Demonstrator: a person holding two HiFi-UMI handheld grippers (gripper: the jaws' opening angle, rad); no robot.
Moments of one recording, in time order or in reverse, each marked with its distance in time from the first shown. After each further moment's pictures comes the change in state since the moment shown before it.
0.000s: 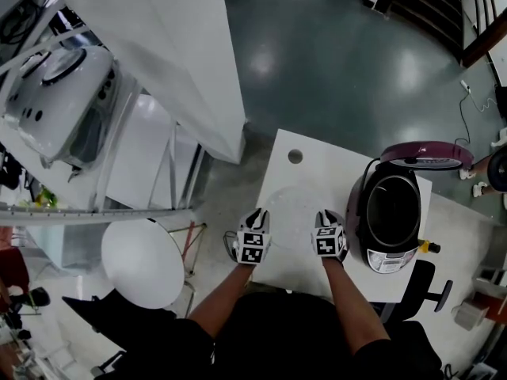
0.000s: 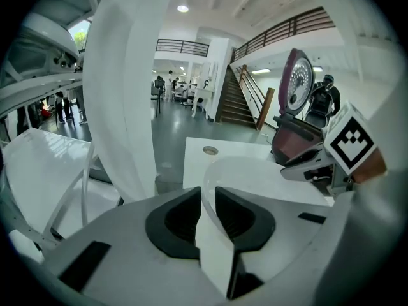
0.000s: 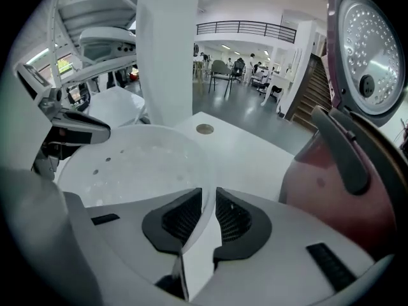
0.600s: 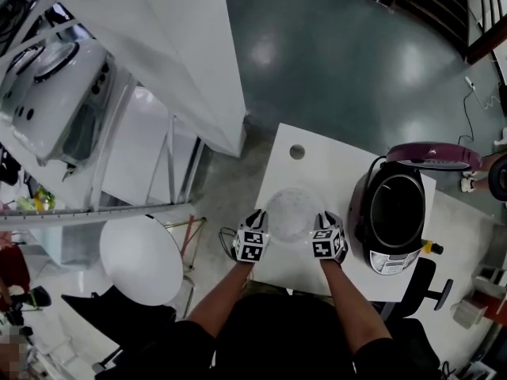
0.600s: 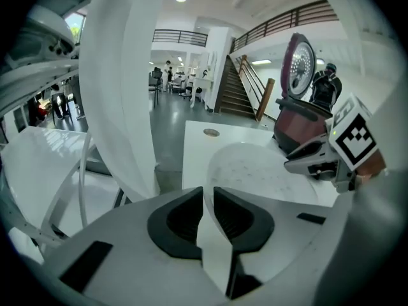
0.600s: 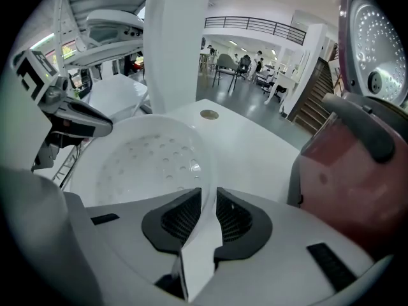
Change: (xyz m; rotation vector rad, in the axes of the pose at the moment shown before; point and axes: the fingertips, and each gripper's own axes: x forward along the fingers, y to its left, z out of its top) left arm 0.022 0.005 -0.044 0.018 0.085 -0.004; right arm 0.020 0.007 -0.031 -0.076 0.043 -0.025
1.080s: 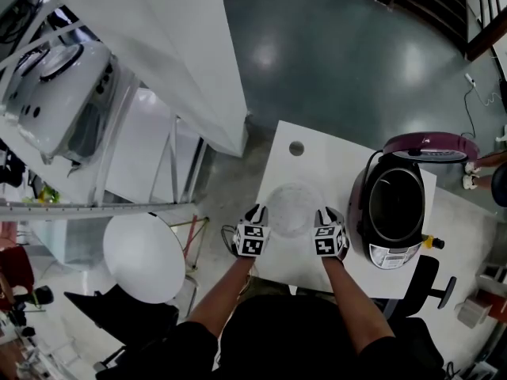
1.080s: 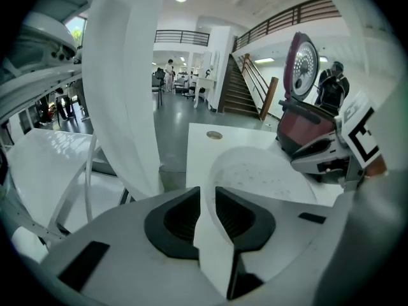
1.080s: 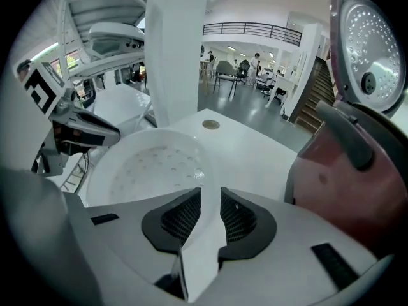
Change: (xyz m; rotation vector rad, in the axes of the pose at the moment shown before) left arm -0.006 0.003 0.010 -0.014 0.003 0.036; right arm -0.016 0.001 0.013 0.032 -0.056 0.041
